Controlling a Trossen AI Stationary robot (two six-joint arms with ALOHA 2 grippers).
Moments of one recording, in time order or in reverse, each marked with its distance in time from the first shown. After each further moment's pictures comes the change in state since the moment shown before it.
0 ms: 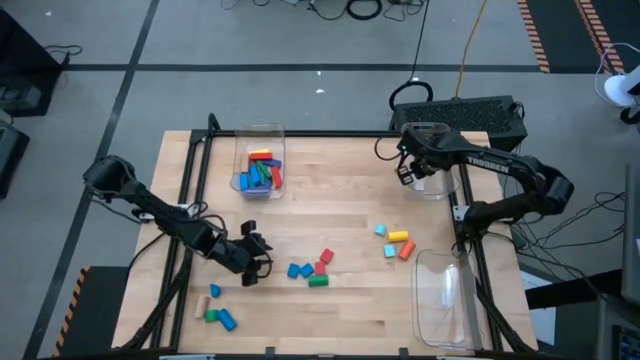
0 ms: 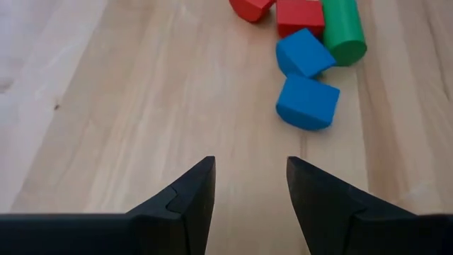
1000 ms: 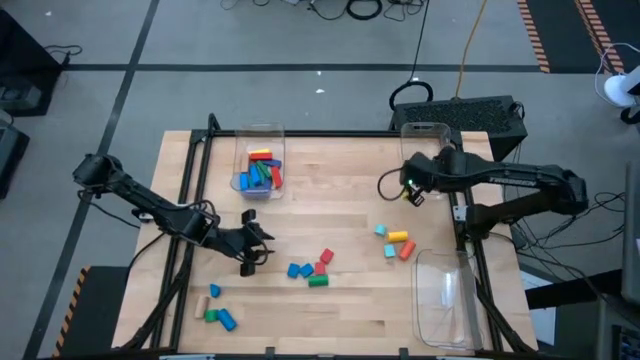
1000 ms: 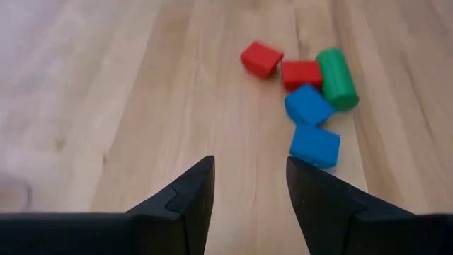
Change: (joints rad) left arm 0.088 -0.163 0.000 -0.013 0.025 0.180; right arm 0.427 -0.170 0.095 -0.274 0.224 0.018
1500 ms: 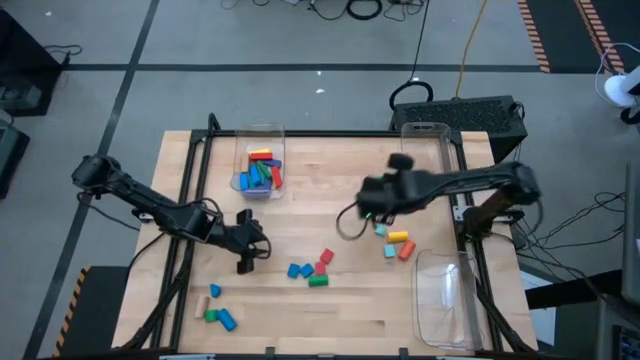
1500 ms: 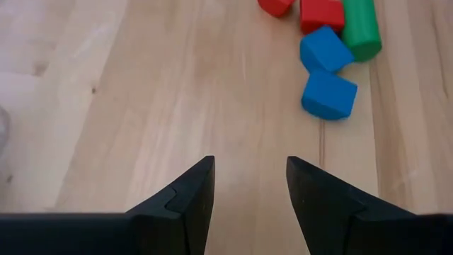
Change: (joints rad) left arm 0.053 -0.004 0.012 -0.176 0.126 -0.118; right arm 0.320 0.444 0.504 -0.174 0.113 -0.155
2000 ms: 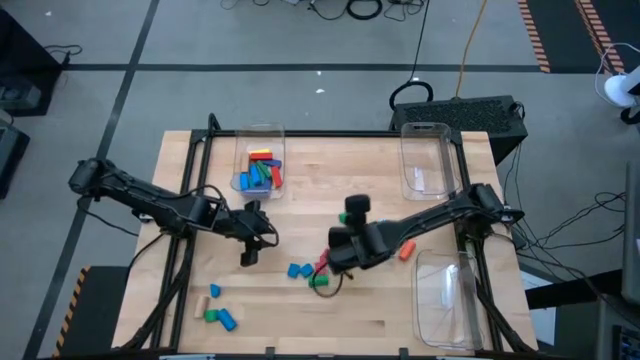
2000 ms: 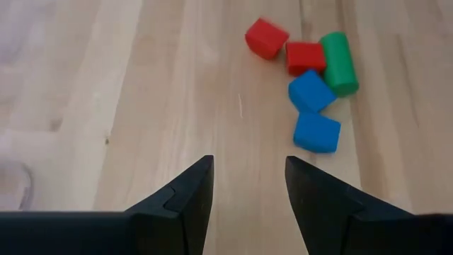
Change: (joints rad) left arm 0.139 -0.003 0.117 -0.063 0.134 0.170; right arm 0.240 0.338 0.222 0.143 0.086 -0.135
